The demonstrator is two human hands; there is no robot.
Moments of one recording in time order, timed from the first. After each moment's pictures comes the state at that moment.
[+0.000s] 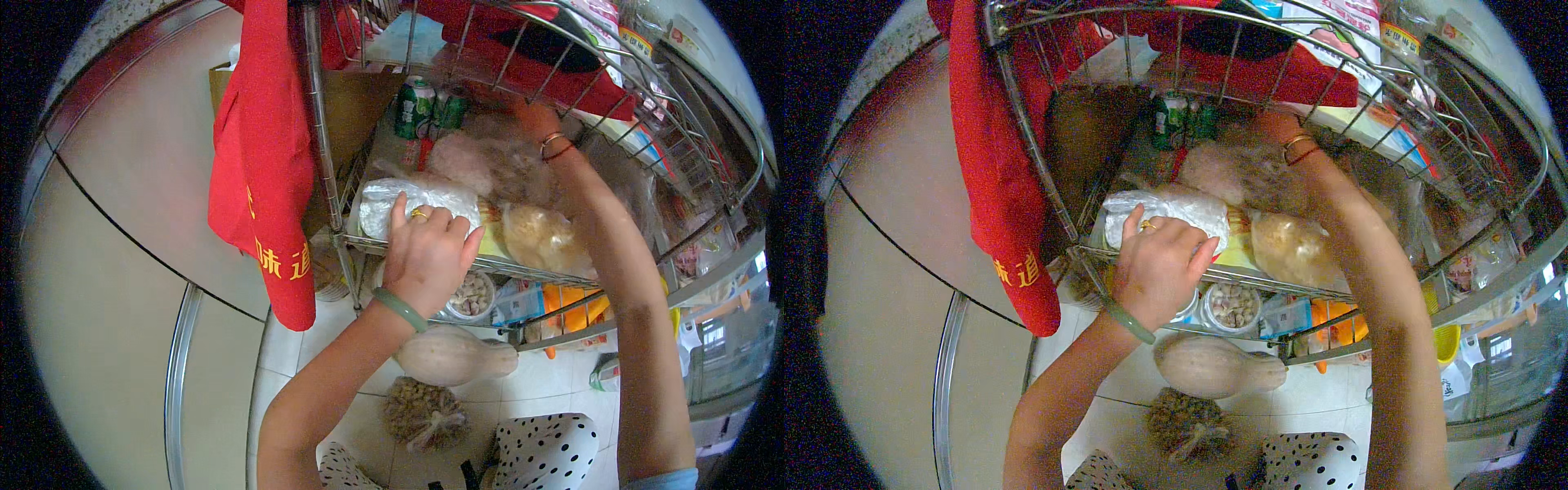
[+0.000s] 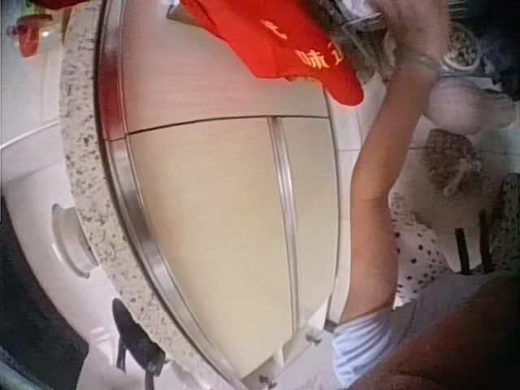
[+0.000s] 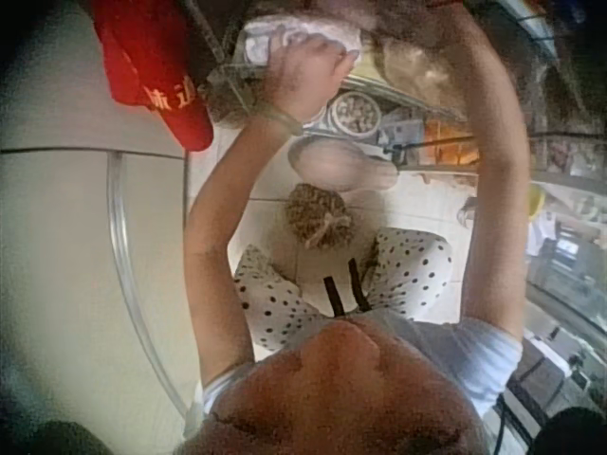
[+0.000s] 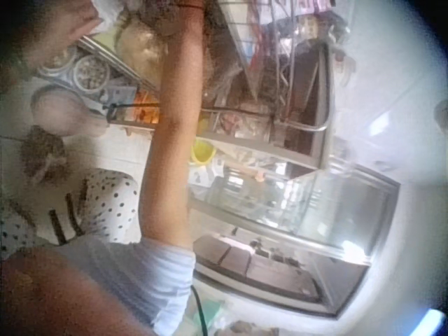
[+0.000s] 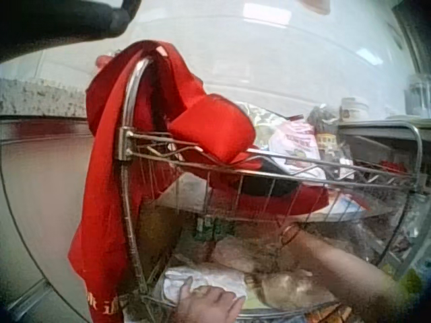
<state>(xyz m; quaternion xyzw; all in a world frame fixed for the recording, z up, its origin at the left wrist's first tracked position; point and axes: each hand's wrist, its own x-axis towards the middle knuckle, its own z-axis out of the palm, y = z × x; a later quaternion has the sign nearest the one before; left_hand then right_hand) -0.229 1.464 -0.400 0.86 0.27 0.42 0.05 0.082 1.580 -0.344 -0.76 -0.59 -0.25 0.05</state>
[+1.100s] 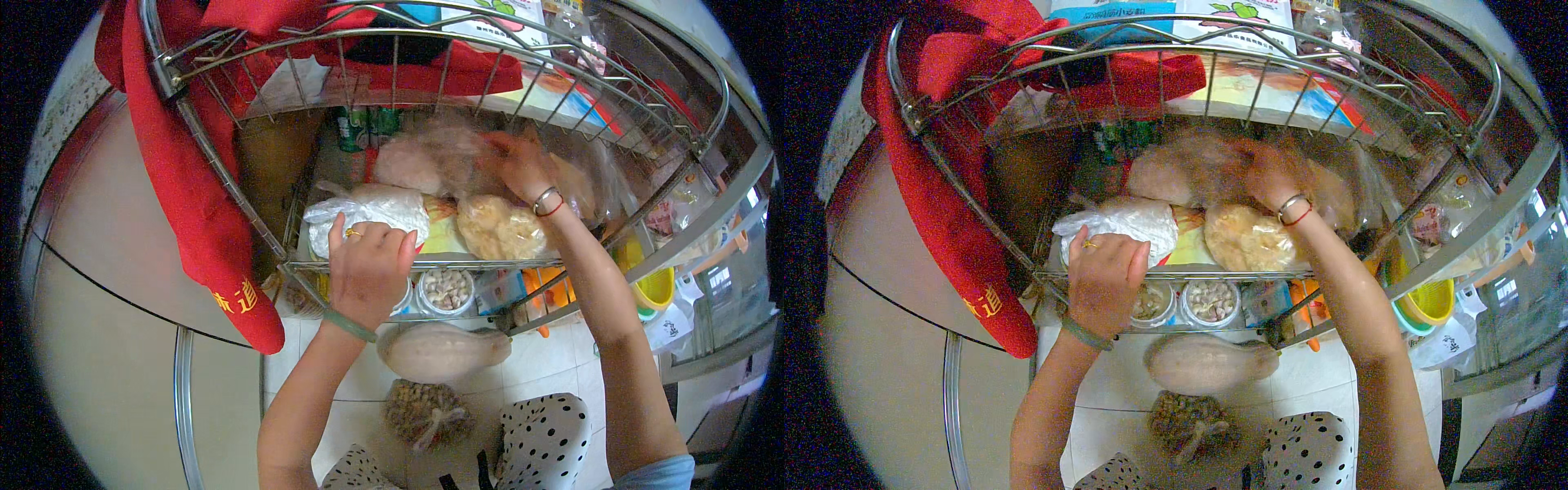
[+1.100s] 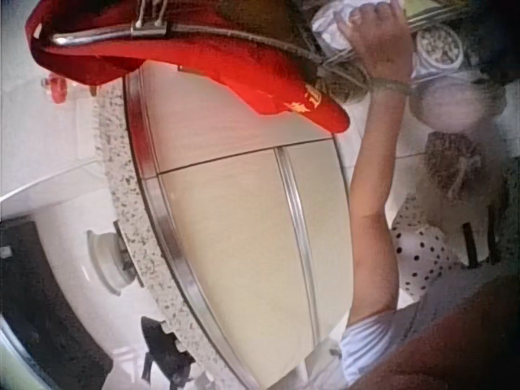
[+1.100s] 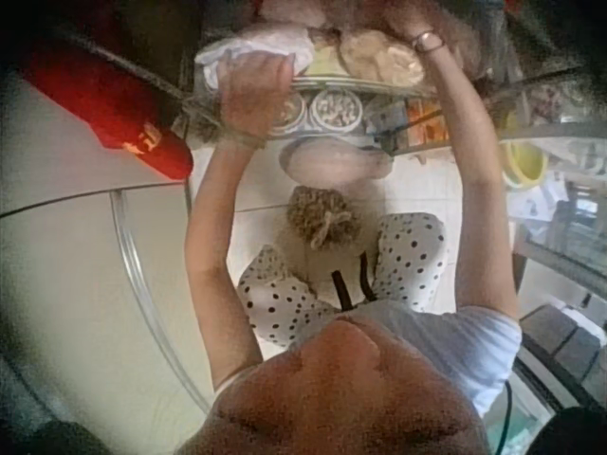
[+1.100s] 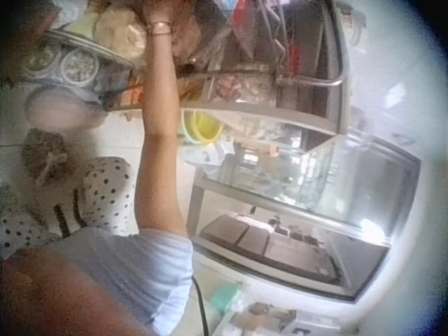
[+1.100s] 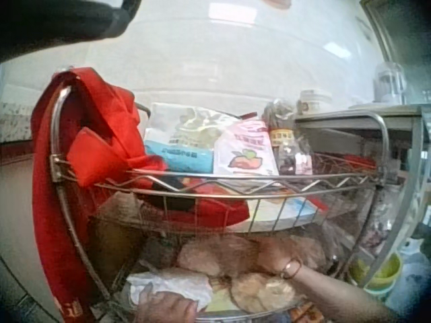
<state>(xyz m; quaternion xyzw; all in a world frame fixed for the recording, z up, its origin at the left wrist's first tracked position) -0.234 1.461 -0.397 0.88 0.24 0.41 -0.01 0.025 1.422 -0.329 -0.81 -0.54 -0.04 0.23</state>
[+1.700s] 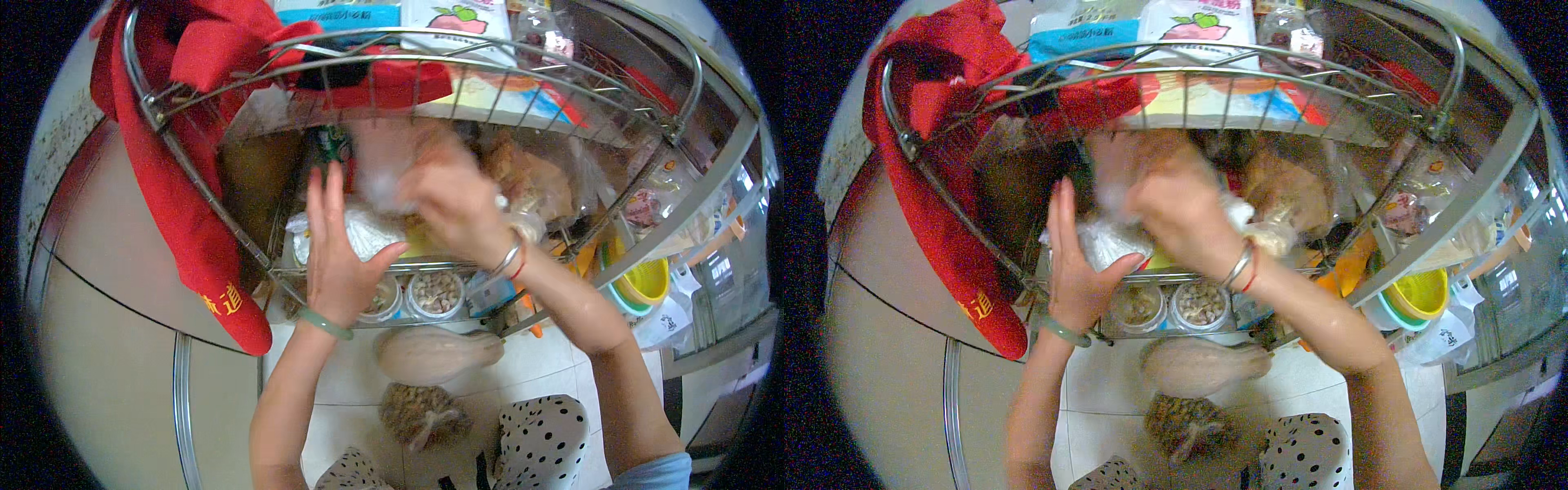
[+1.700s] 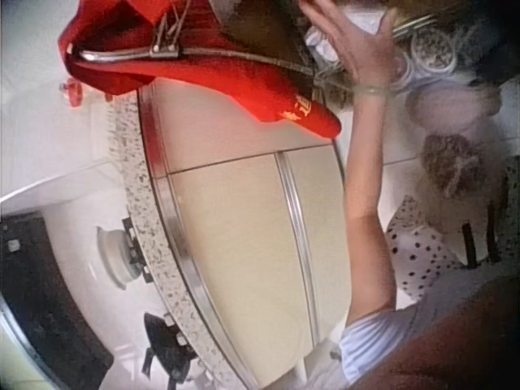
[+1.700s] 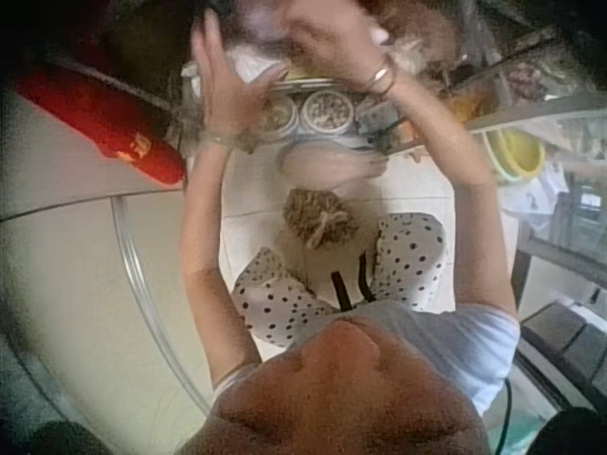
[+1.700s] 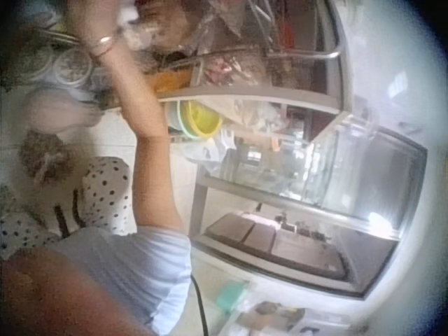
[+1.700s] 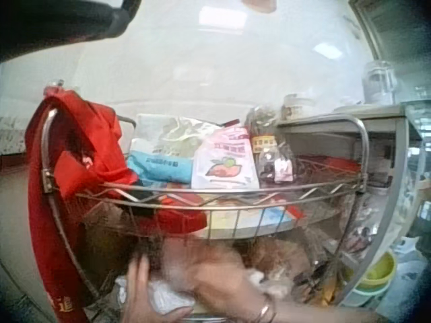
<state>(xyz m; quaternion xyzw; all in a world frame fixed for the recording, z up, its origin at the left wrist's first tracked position) -0.225 1.455 -0.365 0.83 0.25 0.47 0.16 -0.045 1.393 -0.330 -0.48 -0.76 -0.14 0.42</state>
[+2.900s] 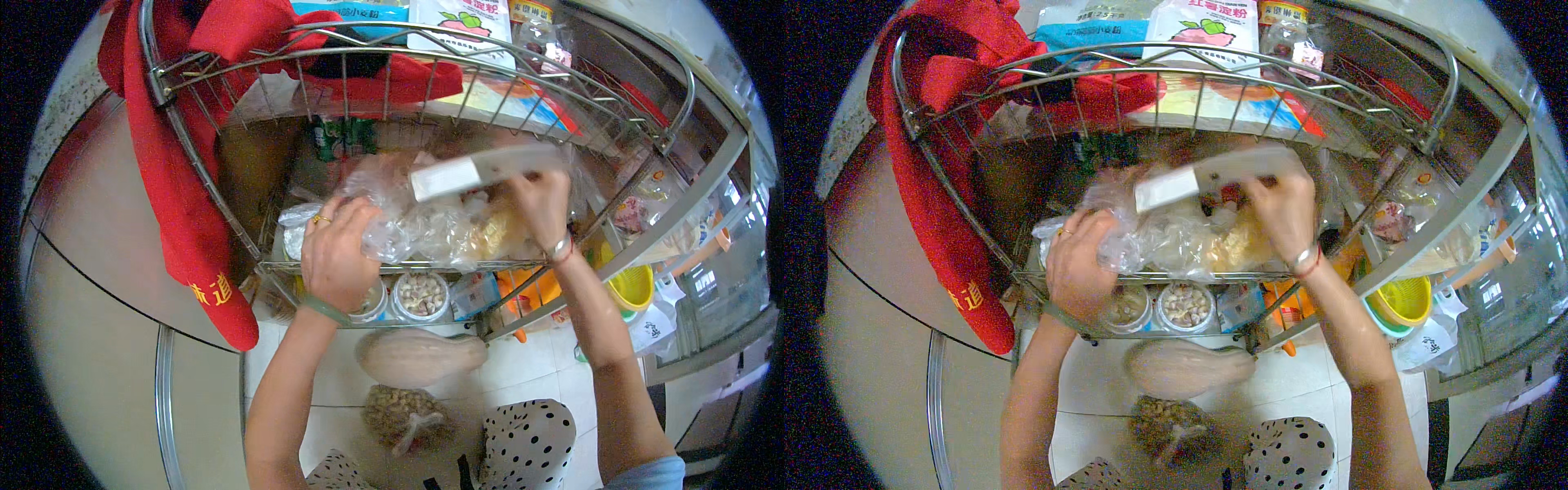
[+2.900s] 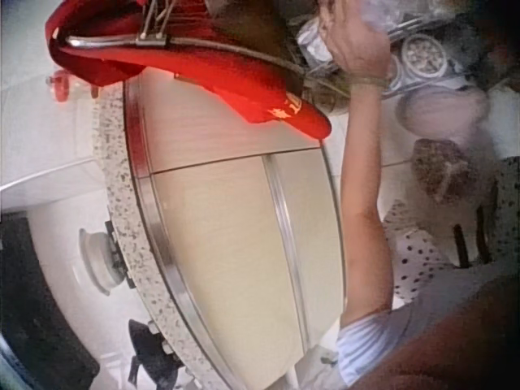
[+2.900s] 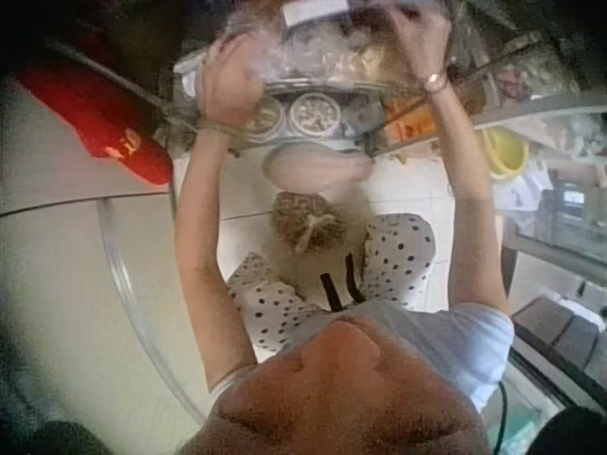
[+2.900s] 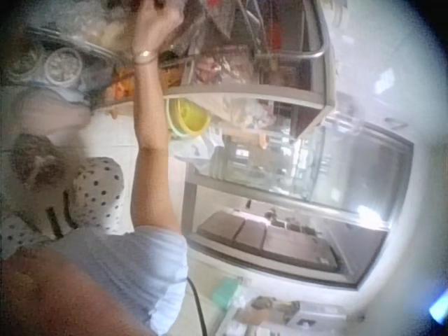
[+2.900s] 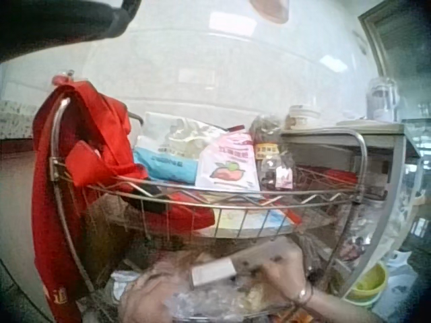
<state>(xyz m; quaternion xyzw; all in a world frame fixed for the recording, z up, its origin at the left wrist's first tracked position) -0.221 1.463 -0.384 0.87 0.26 0.42 0.04 0.029 1.347 -0.317 -0.65 -0.59 -0.20 0.43</state>
